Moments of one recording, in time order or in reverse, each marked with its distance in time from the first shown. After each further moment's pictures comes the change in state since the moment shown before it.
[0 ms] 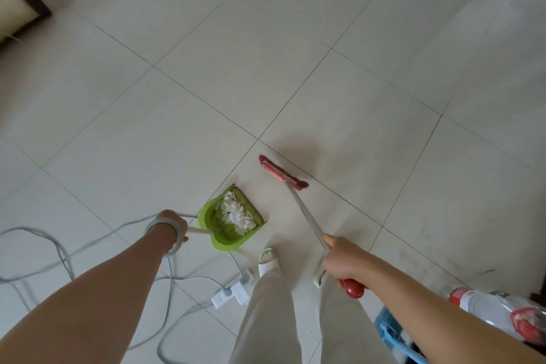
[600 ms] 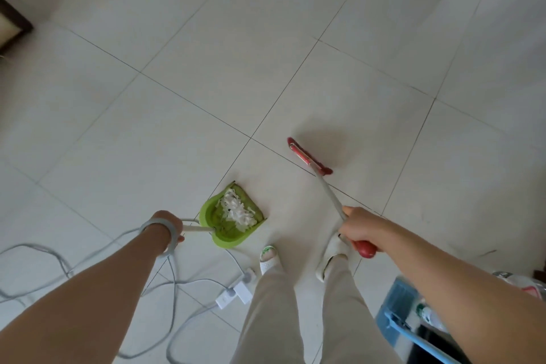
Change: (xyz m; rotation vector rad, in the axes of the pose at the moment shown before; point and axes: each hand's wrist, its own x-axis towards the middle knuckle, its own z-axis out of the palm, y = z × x) left_hand -0.005 0.024 -0.016 0.164 0.032 0.039; right_hand 0.034 0.035 -0.057 0.175 0.046 0.080
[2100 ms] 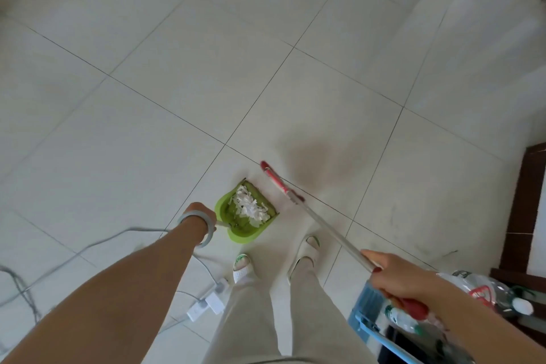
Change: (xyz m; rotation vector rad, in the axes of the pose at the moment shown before) left_hand -0.011 0.144 -0.028 -0.291 -0.095 0.034; right_hand -0.057 0.115 -0.063 0.079 -0.120 -0.007
